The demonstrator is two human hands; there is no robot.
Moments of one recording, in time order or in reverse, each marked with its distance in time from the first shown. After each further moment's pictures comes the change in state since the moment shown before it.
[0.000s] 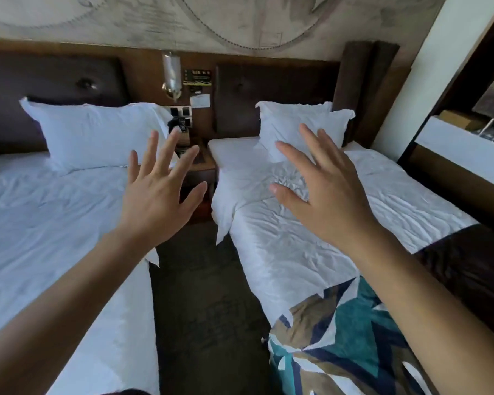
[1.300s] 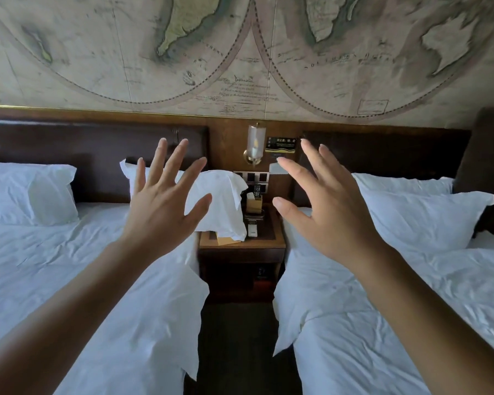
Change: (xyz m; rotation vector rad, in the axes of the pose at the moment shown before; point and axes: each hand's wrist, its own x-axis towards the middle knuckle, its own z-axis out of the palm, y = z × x) left_hand 0.265 -0.216 0.064 0.272 0.180 -0.144; right_hand 0.387 0.008 0.184 0.254 0.150 -0.303
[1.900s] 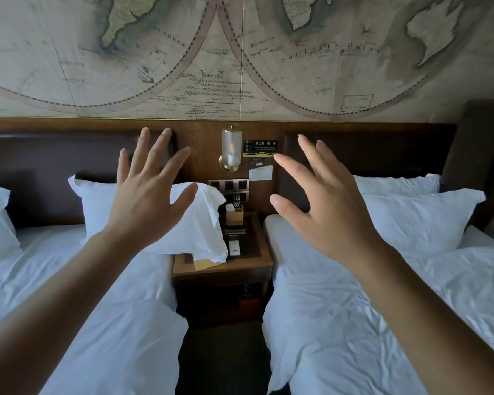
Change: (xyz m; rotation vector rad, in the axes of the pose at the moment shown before) left_hand 0.162 -0.042 0.139 -0.083 0.001 0.044; right_hand 0.113 0.109 0.087 -0.044 0.021 0.070
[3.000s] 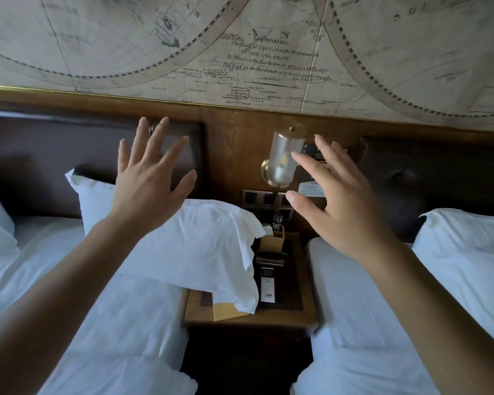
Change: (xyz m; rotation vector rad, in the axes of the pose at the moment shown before) left_hand 0.221 -0.220 0.250 0.063 -0.093 -0.217; right_hand 0.294 0.126 0.296 0.158 -0.160 -0.042
